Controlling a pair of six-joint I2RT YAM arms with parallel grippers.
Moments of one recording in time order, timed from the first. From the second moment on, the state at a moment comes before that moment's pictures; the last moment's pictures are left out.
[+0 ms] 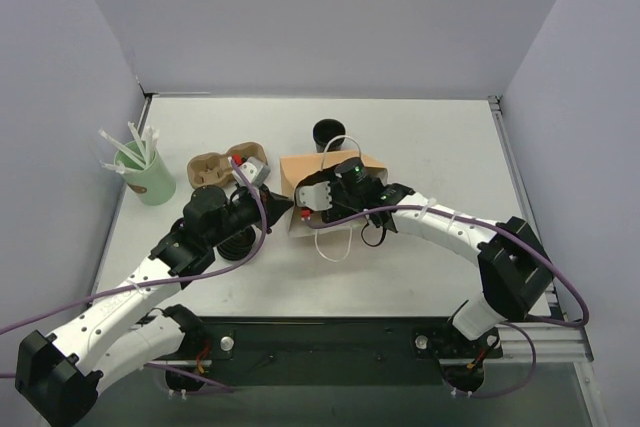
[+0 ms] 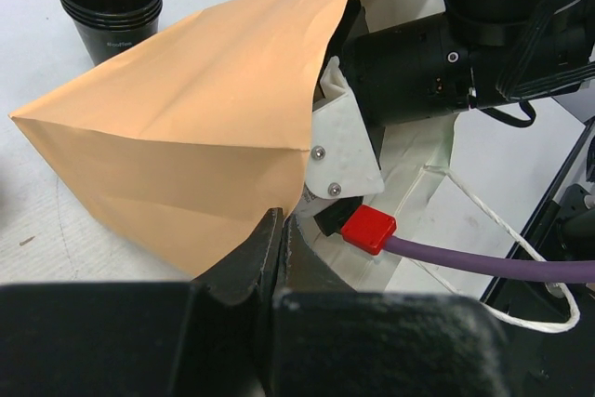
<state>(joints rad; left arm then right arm) -0.64 0.88 0.65 0.06 0.21 -0.25 0.76 1.55 1.01 -0.17 0.12 -1.16</state>
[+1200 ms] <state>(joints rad) -0.63 0.91 0.66 0.05 0.18 -0.29 0.74 1.57 0.96 -0.03 0.12 -1.12</state>
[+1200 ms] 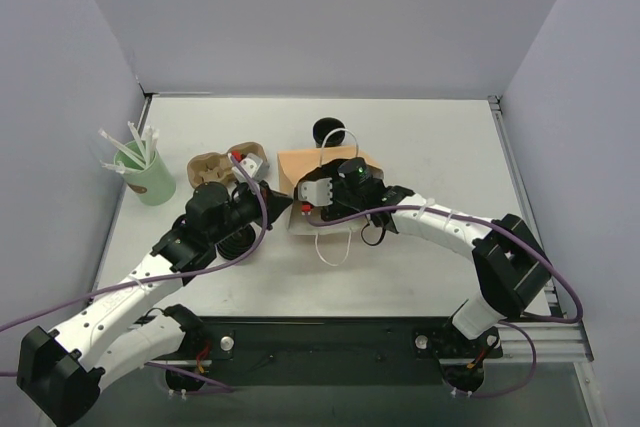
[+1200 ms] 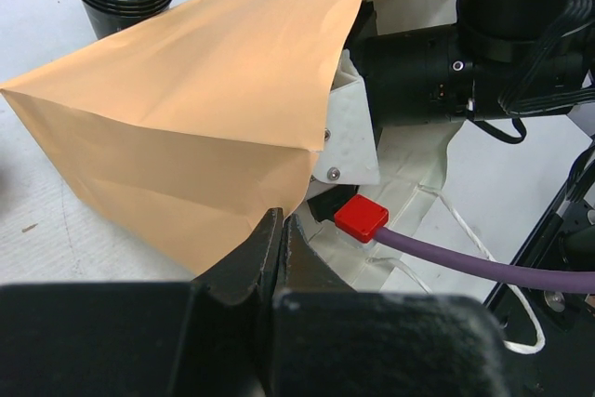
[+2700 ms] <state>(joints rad) -0.63 1.06 0.98 -0.25 0.14 -0.33 0.73 1.47 1.24 -0.72 -0.04 -0.96</state>
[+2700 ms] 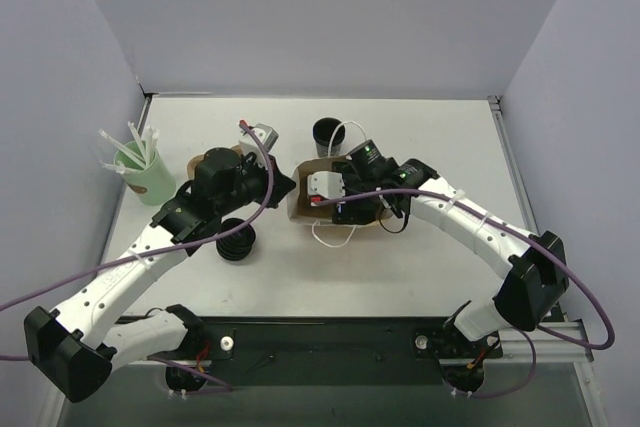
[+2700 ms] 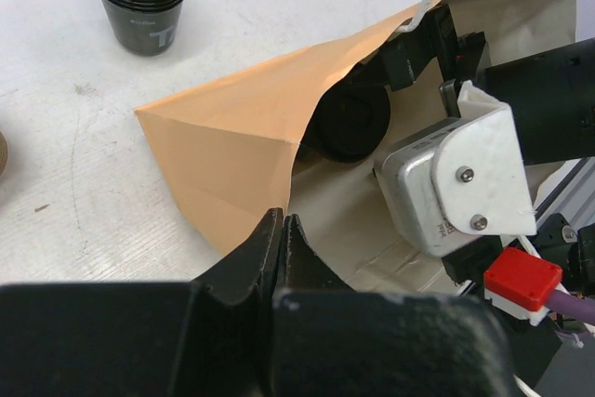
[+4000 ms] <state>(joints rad) -0.62 1.26 1.28 -0.51 0.05 -0.38 0.71 1.39 1.55 -0.83 -0.09 -0.63</state>
